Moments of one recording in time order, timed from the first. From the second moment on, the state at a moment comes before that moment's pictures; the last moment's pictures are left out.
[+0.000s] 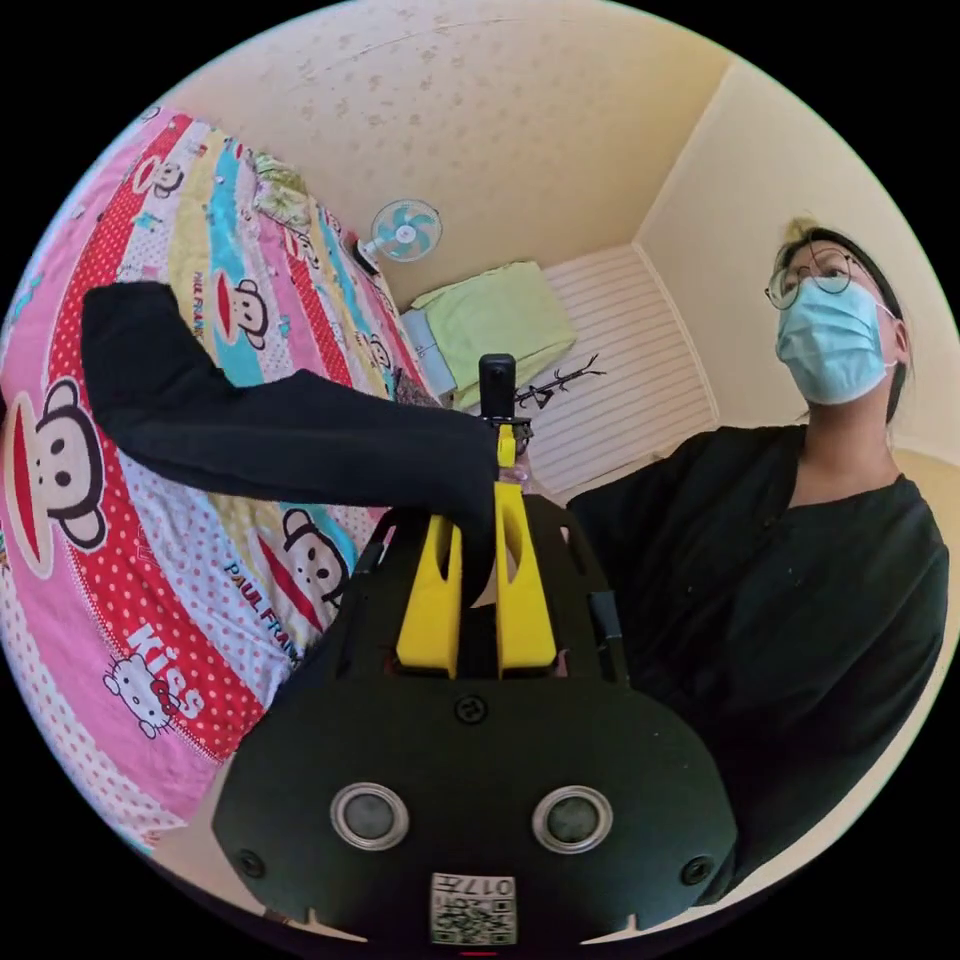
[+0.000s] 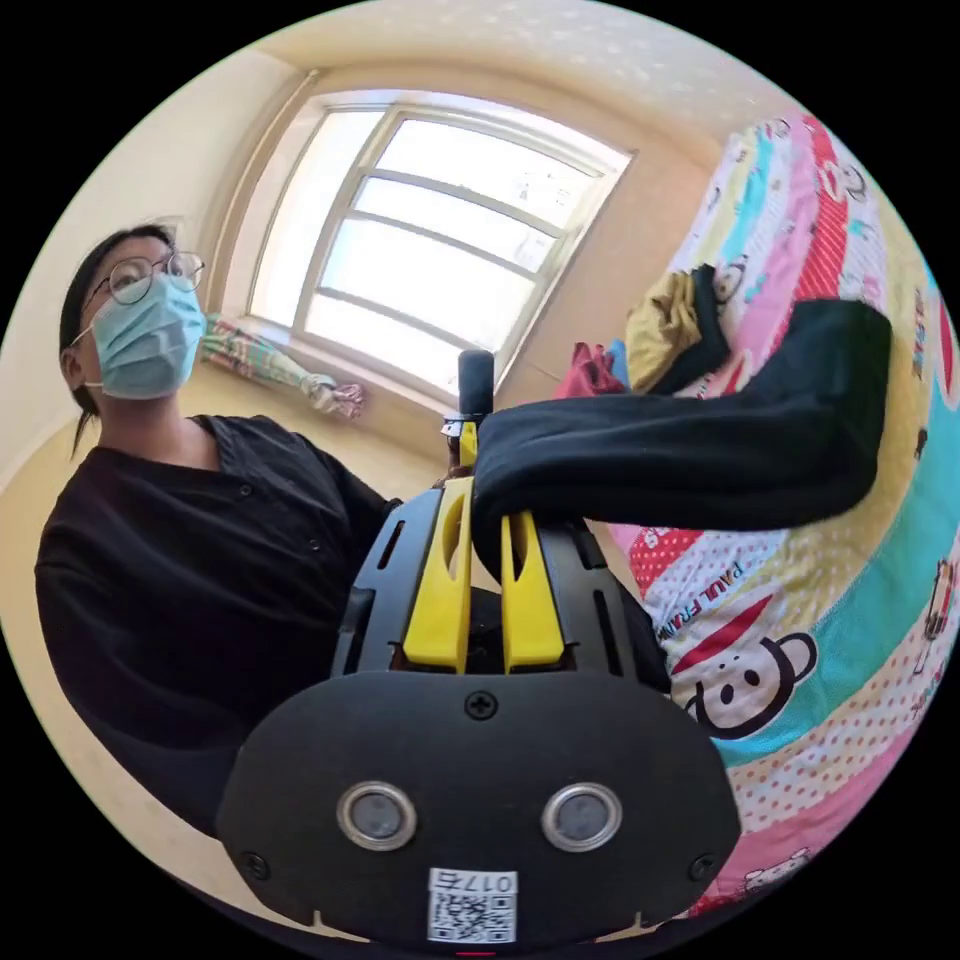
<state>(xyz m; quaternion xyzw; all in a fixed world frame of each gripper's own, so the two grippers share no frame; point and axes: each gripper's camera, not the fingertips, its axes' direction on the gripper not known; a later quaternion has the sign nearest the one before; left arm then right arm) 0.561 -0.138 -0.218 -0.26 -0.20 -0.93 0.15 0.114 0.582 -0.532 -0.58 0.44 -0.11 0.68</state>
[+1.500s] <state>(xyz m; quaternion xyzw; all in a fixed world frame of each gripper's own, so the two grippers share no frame) 0.757 -0.080 -0.207 -0.31 -0.38 -0.84 -0.22 0.058 0.471 -0.700 -0.42 0.66 0.06 0.62</state>
